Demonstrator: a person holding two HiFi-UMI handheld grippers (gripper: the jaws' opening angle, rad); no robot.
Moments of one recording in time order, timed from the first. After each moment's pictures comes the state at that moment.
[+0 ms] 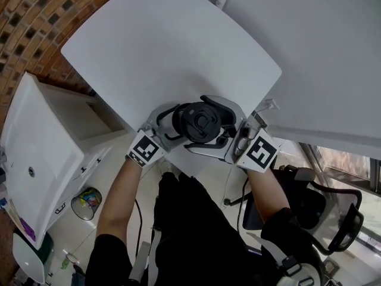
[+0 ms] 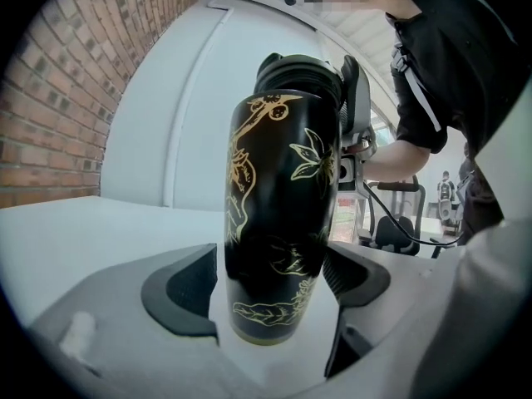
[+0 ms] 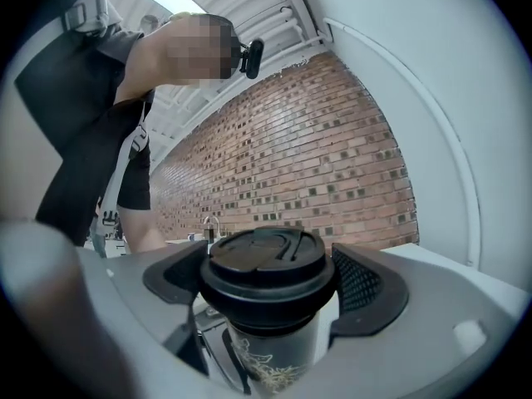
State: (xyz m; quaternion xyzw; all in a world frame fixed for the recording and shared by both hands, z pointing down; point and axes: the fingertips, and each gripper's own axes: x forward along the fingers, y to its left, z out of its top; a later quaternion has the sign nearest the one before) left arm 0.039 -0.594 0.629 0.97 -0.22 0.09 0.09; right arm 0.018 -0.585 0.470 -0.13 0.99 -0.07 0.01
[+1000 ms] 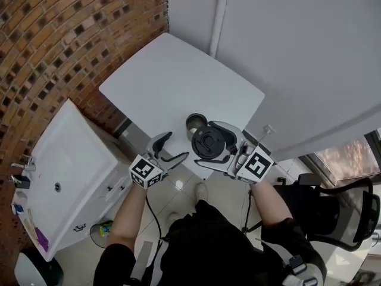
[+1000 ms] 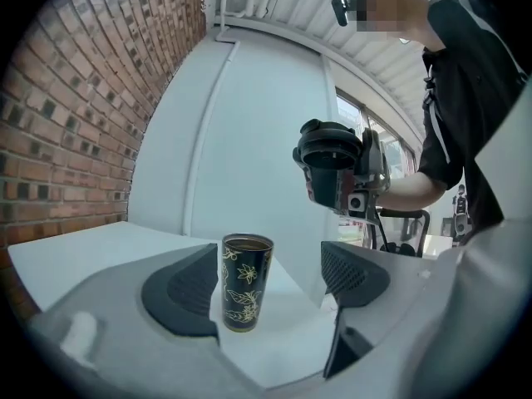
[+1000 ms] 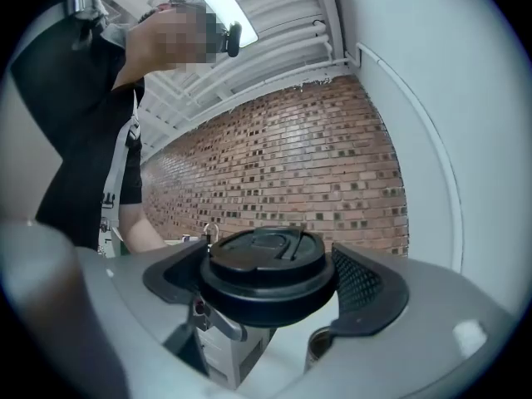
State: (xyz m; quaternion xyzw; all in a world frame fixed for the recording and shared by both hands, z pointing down) left arm -0.034 -0.516 0.506 0.96 -0.28 0.03 0.09; right arm 0.013 -0.482 0.370 -0.18 0.98 0.00 0.01
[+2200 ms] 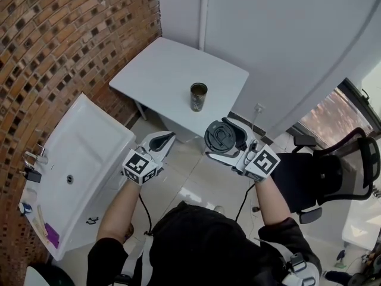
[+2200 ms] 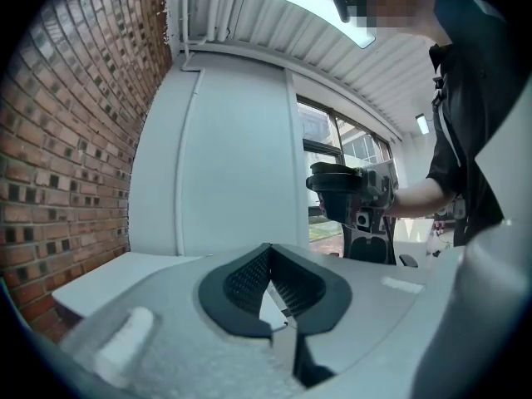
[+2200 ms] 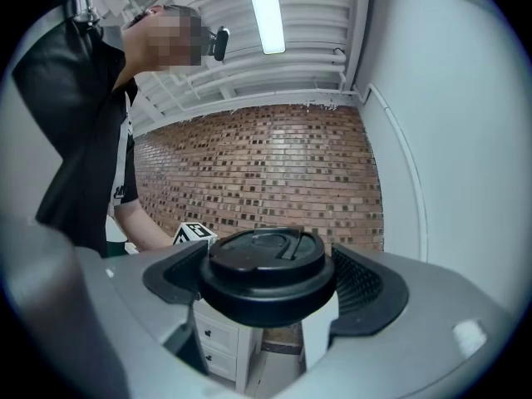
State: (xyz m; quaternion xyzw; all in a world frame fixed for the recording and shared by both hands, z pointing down) left arm -0.111 -0.342 0.404 0.97 -0.25 0.04 0.02; right arm -0.011 -0.284 0.315 -0.29 0.95 0.04 0.02
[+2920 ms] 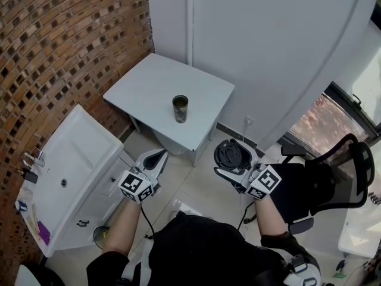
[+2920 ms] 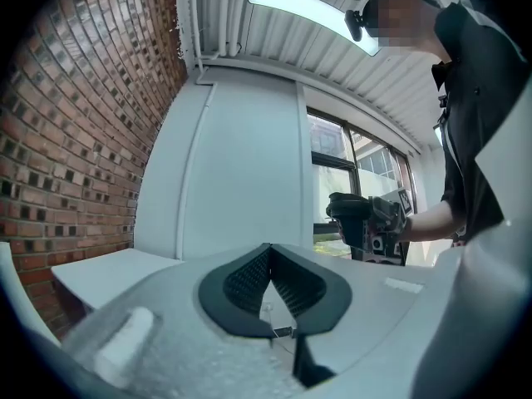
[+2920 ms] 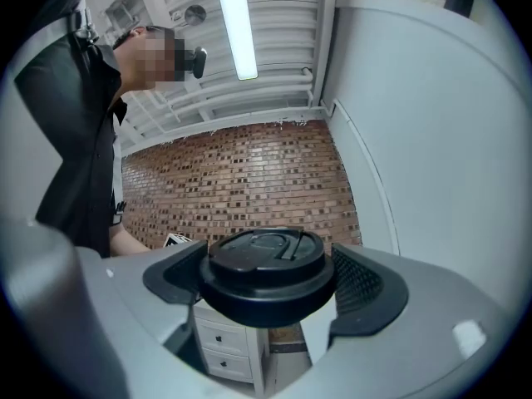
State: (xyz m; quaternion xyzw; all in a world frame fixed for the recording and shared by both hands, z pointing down) left arm -0.057 -0.286 0.376 0.95 -0.30 -0.02 0.04; right arm 0.116 -0.228 0.324 -0.34 0.94 0.00 0.07
